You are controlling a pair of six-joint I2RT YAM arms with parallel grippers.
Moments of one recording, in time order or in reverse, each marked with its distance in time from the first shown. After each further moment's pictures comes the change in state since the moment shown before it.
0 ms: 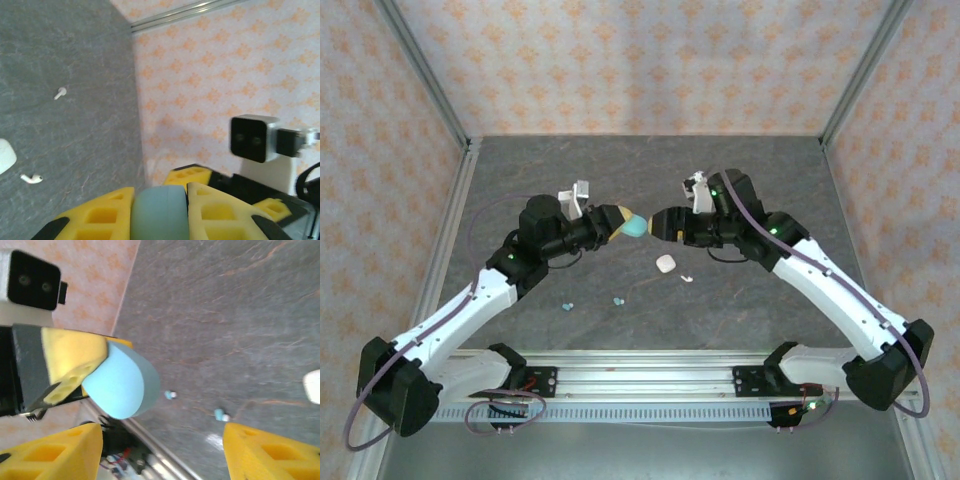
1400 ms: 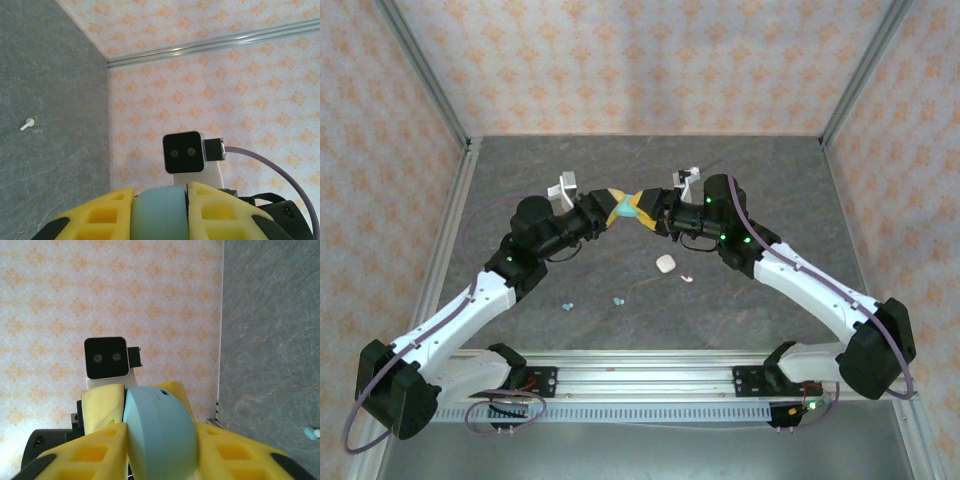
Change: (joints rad) left arm -0.001 -0.011 -0.021 0.149 -0.114 -0.143; right arm 0.015 0.068 -0.171 0.629 -0.077 0.538
